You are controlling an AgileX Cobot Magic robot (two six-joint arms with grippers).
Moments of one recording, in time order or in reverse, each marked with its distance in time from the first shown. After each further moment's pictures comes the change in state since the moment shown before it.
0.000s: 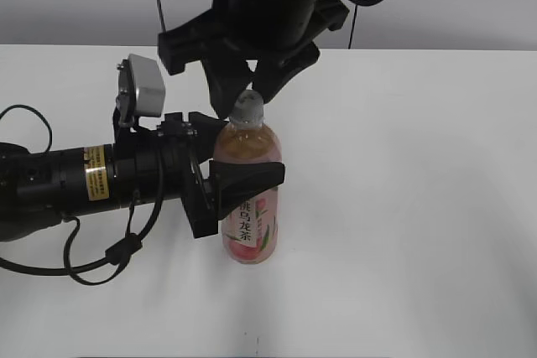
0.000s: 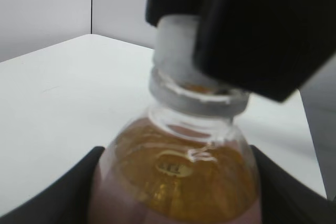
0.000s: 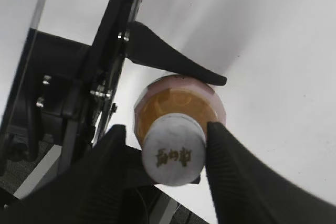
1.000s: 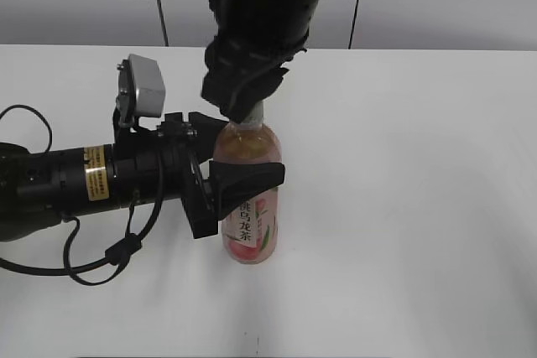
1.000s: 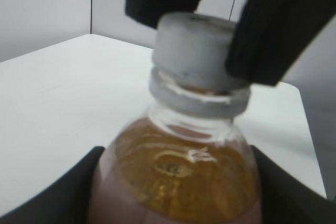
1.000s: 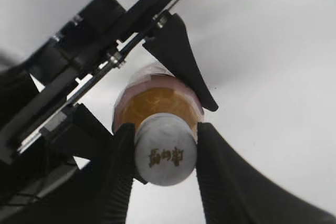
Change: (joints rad) left arm 0.000 0.000 0.000 0.002 0.000 0.000; right arm -0.001 0.000 0.000 -0.004 0.002 -0.591
